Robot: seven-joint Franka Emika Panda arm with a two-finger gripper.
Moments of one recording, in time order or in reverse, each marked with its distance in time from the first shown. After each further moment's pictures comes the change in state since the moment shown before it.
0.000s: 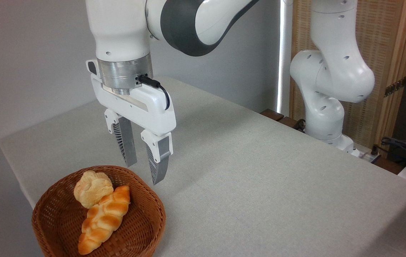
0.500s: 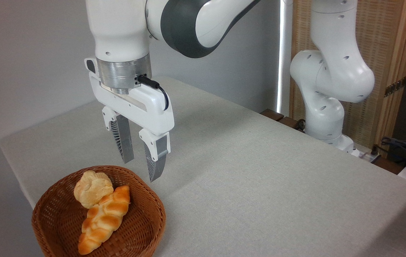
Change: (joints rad) arm -0.003 0.000 -0.001 0.000 -0.042 0.000 0.000
